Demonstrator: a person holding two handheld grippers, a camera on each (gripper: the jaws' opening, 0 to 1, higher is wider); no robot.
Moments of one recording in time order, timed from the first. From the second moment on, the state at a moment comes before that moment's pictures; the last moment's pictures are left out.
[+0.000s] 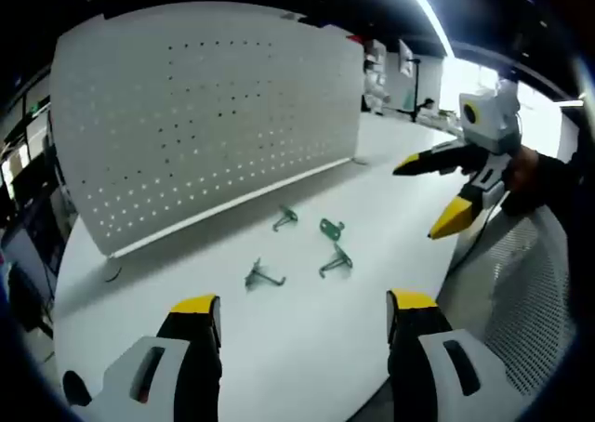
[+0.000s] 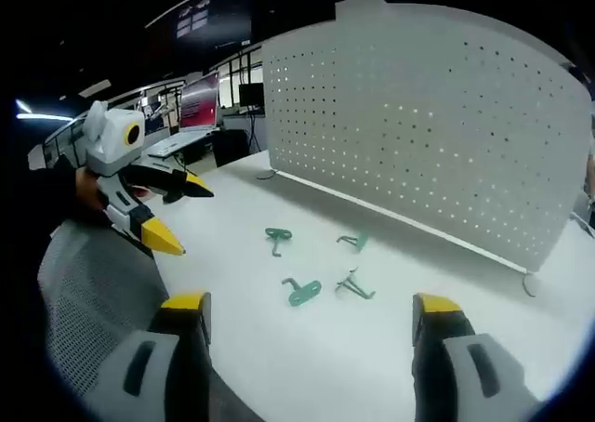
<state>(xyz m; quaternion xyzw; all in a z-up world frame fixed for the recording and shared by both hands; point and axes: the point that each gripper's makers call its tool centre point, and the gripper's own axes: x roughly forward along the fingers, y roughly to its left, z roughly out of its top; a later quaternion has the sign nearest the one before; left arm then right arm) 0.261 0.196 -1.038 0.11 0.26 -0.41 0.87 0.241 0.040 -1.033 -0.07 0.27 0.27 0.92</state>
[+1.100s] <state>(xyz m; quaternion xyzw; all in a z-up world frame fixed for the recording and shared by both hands) 0.256 0.191 -1.039 0.12 0.26 -0.42 0.86 0.241 0.035 -1.038 -0.07 0.27 0.26 0.92</state>
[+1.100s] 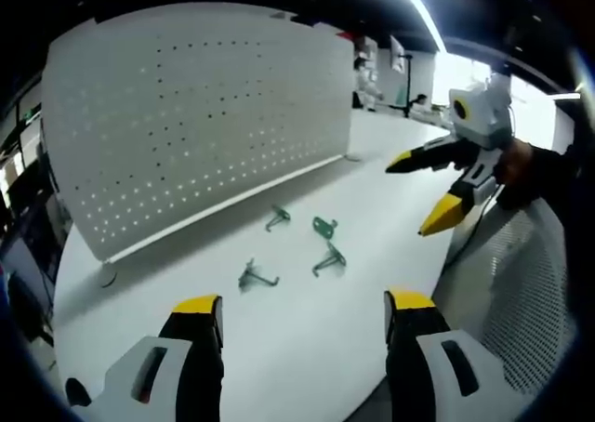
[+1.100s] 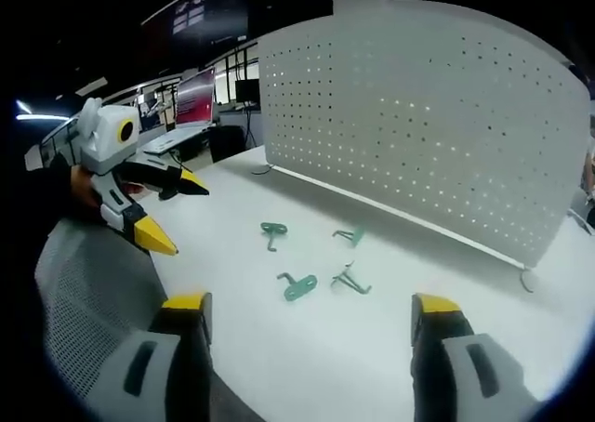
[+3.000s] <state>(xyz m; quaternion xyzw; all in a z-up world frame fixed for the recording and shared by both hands) 0.265 0.192 -1.054 0.14 0.29 -0.43 0.84 0.243 0.033 -1.031 -0.06 0.27 0.24 0.93</state>
